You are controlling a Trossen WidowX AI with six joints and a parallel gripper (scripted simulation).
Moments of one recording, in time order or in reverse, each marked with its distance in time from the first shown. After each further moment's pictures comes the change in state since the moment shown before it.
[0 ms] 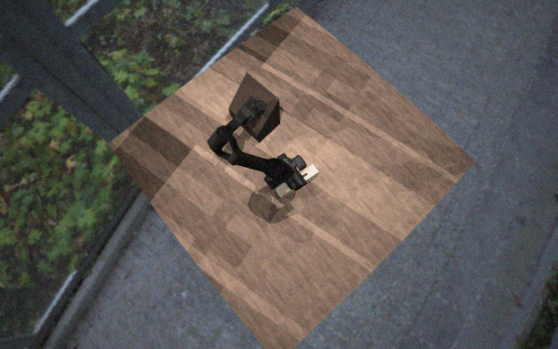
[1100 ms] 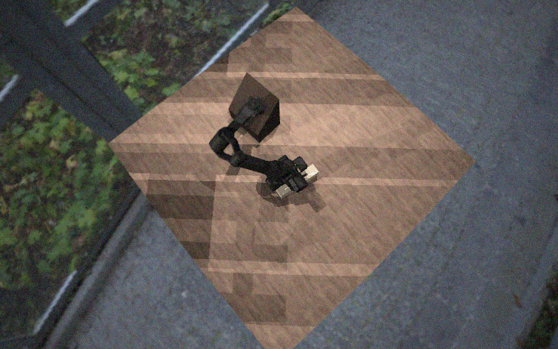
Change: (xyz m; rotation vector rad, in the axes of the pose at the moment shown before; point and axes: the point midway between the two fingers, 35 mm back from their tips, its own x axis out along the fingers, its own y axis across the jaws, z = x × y) arm 0.000 -0.001 0.008 -0.004 0.012 -0.003
